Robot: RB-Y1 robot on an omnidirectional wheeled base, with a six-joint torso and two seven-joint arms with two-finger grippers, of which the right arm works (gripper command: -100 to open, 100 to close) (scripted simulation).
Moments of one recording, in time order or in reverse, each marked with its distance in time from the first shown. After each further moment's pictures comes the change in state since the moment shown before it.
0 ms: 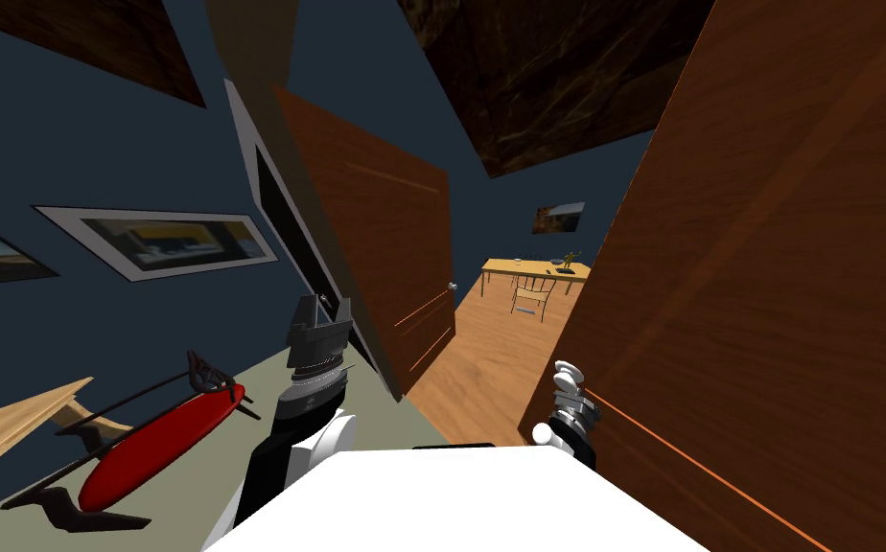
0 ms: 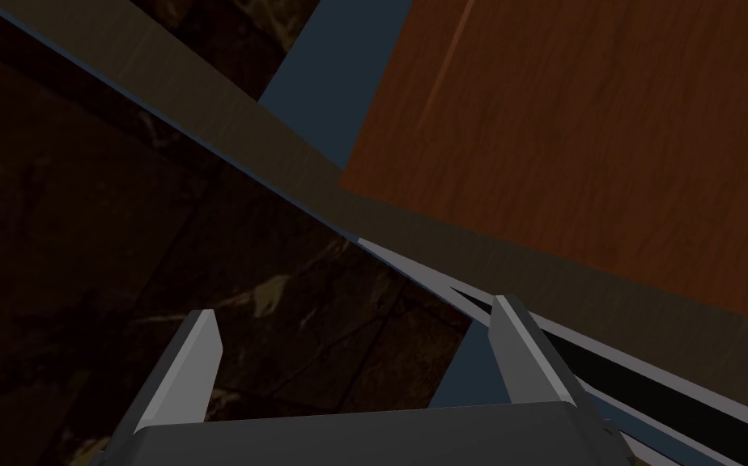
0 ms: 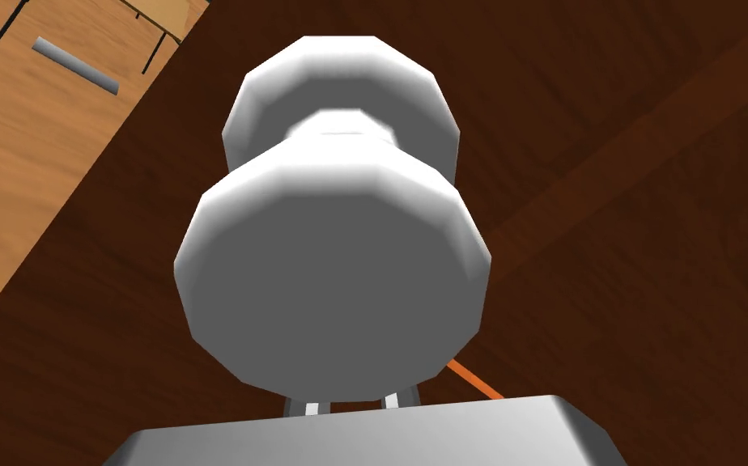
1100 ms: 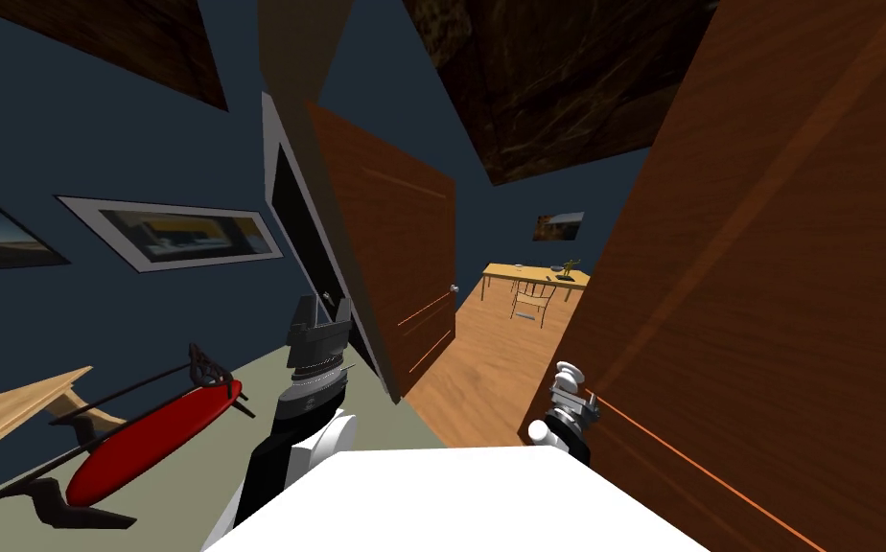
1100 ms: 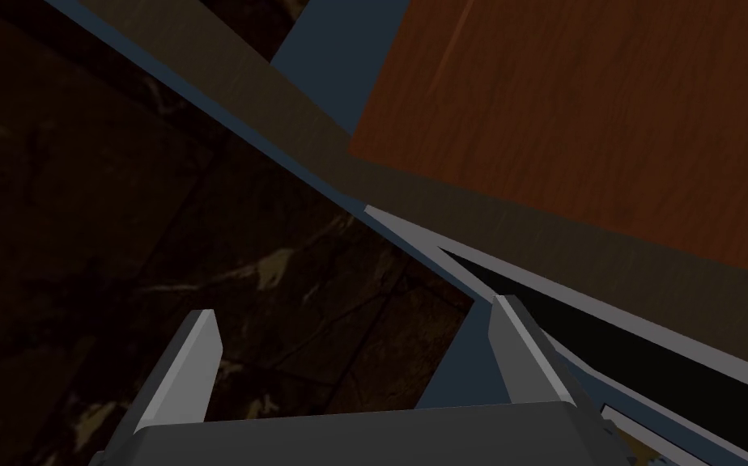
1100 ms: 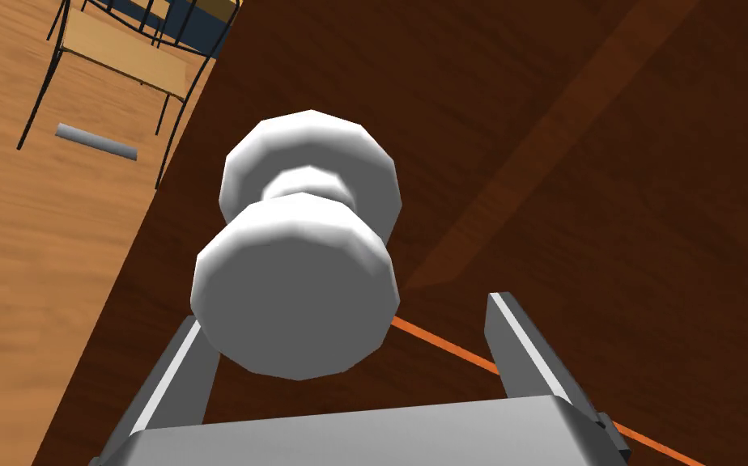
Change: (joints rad) arm -0.015 0.022 -0.012 0.005 -0.001 -0.011 -0.181
